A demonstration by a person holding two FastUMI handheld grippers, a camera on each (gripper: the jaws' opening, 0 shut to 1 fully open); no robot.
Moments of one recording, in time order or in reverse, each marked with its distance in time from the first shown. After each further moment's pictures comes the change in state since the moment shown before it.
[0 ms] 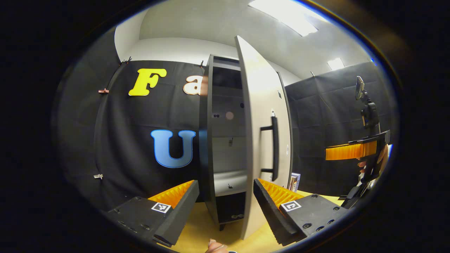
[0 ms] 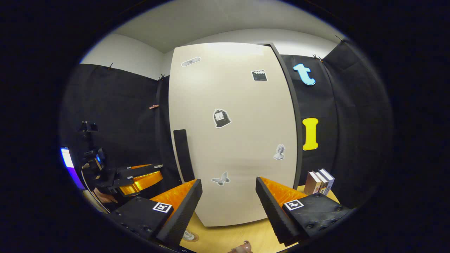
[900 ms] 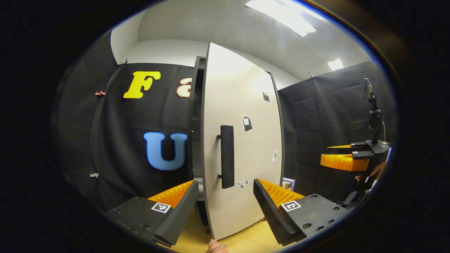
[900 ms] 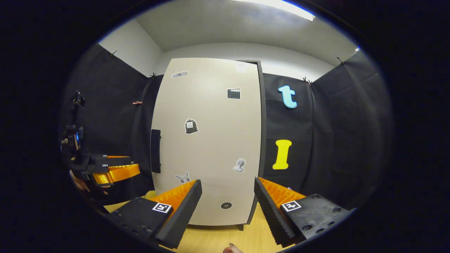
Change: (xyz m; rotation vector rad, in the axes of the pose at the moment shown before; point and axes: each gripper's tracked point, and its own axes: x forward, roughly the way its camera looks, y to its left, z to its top) left arm 0.021 -0.062 0.012 -0.001 -0.015 0.002; right arm -0.015 -0.064 0.010 -0.170 -0.088 -0.148
